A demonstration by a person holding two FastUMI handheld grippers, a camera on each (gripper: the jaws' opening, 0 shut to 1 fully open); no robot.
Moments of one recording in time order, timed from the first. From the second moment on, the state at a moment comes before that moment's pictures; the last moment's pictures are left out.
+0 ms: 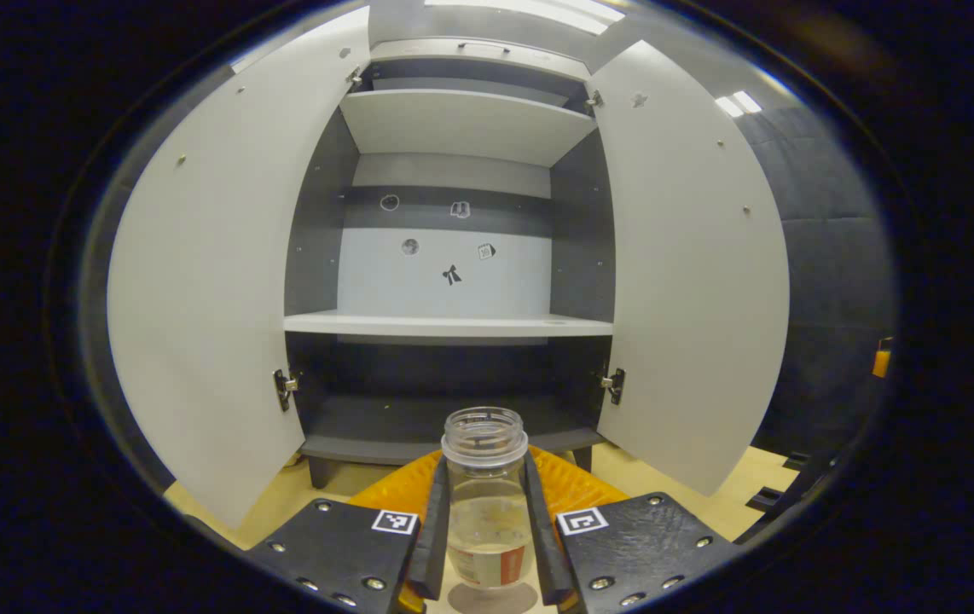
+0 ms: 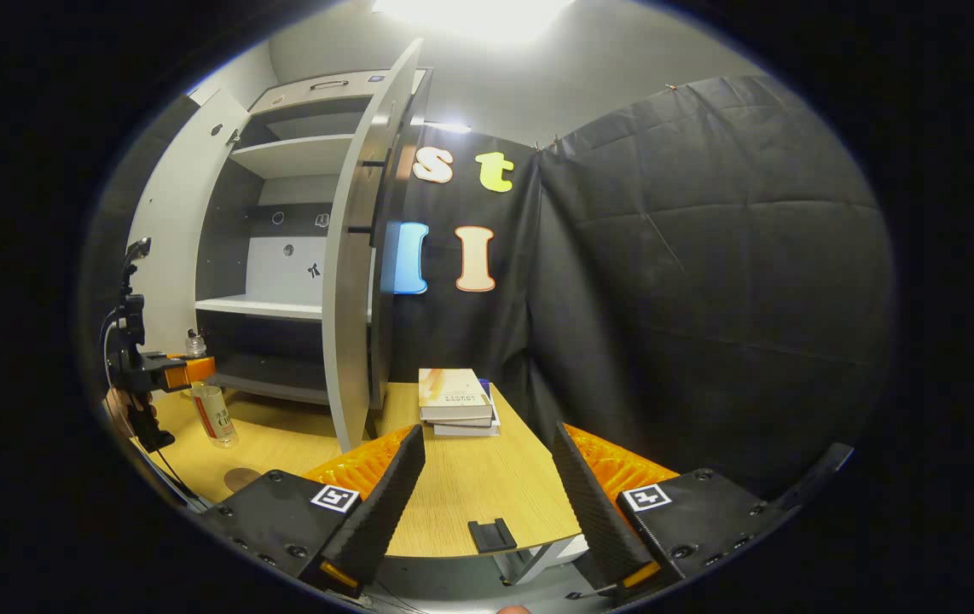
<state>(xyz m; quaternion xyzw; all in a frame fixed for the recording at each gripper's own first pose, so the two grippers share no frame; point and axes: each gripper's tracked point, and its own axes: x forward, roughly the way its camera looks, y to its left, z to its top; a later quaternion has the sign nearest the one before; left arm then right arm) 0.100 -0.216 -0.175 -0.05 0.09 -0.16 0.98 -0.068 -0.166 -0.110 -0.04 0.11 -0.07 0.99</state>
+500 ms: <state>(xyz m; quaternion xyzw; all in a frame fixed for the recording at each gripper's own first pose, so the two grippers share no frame) 0.084 -0.221 -0.240 -0.04 0.13 -0.14 0.98 -0.070 -0.175 -0.117 -0.04 0.13 -0.08 0.99</state>
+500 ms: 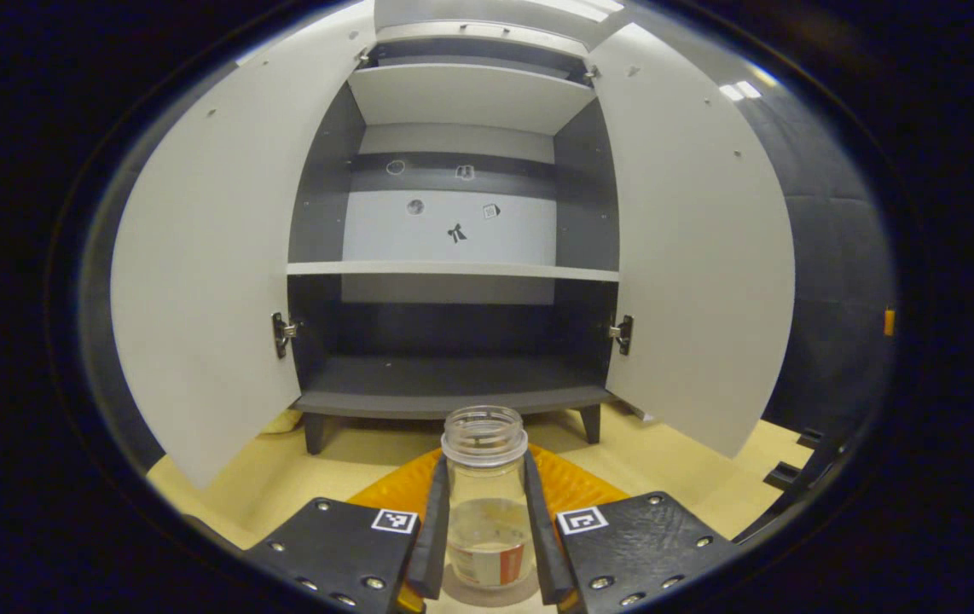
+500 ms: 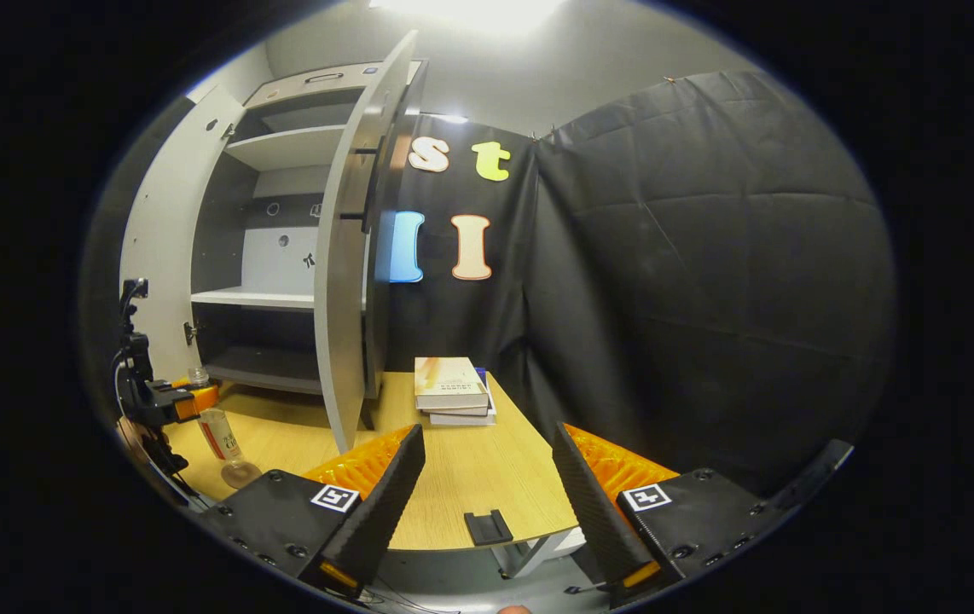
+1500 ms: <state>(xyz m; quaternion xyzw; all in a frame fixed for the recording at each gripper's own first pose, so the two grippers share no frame) 0.055 -0.210 -0.260 -0.03 0.16 -0.10 0.98 -0.039 -0.160 -0.111 -0.01 0.12 -0.05 0.99</state>
